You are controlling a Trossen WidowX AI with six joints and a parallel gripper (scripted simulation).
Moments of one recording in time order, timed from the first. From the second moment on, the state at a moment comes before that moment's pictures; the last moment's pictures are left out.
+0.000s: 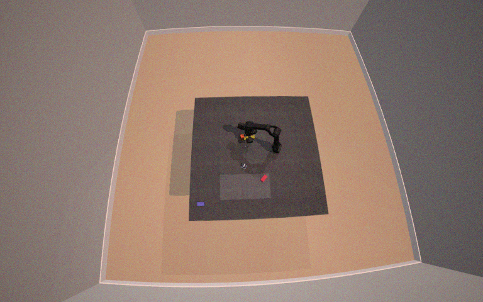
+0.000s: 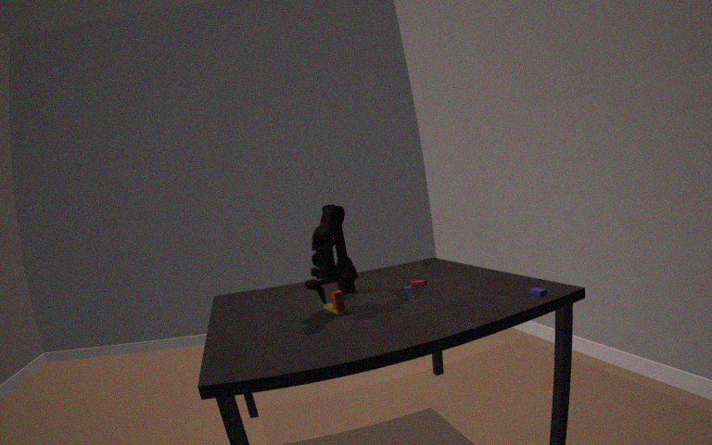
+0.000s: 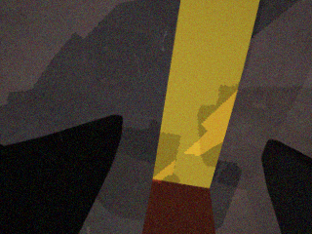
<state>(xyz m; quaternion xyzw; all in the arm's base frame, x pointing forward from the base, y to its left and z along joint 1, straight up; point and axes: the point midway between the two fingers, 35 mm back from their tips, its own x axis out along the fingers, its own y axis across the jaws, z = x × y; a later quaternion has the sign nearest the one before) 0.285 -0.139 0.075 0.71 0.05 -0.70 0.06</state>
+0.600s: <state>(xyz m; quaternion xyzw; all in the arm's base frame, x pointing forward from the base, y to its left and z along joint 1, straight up) 0.285 -0.139 0.051 0.71 0.05 -0.70 0.06</state>
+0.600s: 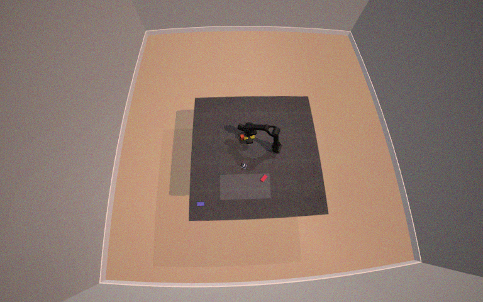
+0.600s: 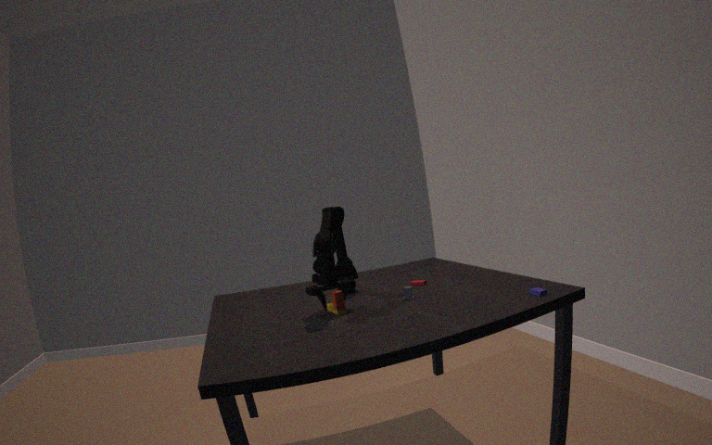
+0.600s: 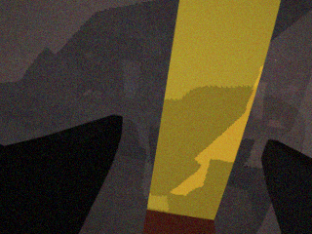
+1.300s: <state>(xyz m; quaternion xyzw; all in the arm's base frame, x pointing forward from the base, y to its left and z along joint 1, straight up) 0.285 -0.139 0.048 0.71 0.05 -0.70 0.06</state>
